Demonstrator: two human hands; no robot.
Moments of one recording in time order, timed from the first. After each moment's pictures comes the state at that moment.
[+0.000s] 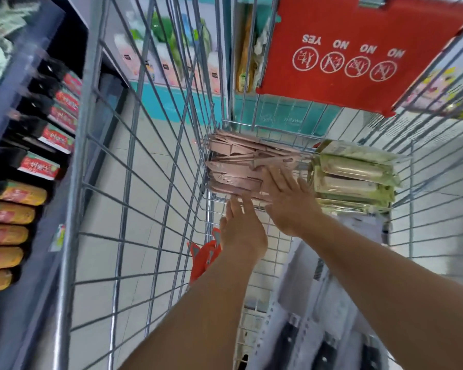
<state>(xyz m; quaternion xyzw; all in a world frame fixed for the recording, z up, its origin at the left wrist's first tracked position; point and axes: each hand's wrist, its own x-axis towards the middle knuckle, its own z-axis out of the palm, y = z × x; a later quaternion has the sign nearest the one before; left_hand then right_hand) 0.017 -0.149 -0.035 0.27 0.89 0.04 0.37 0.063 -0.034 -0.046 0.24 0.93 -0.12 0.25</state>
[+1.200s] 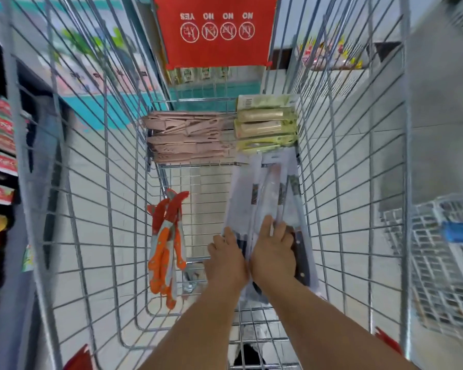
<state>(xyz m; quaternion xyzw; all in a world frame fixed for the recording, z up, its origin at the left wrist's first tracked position) 0.183 -0.249 -0.027 0.35 0.86 -0.04 0.38 0.249 -0.197 -0.002 0.56 0.75 -0.26 0.25</state>
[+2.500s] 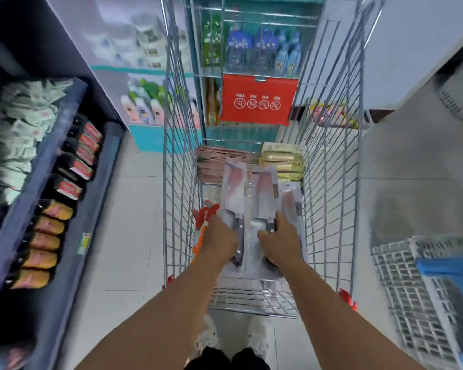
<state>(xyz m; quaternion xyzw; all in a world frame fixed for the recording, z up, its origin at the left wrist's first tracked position) 0.127 -0.294 0.169 0.15 0.87 0.24 0.40 0.234 -0.231 0.156 0.59 0.67 -0.45 -0.05</state>
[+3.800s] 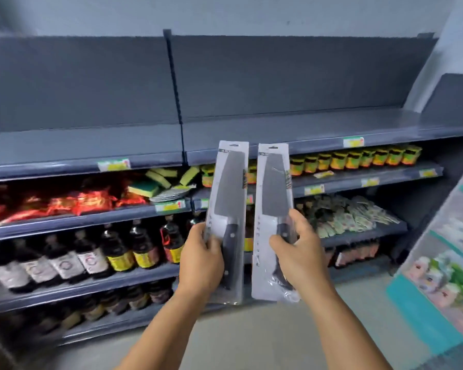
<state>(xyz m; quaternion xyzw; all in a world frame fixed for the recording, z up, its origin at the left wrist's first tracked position) 0.205 -0.721 0.442 -0.27 0.77 0.52 -0.25 0.143 -0.576 0.454 -0.08 0.80 -0.60 0.02</state>
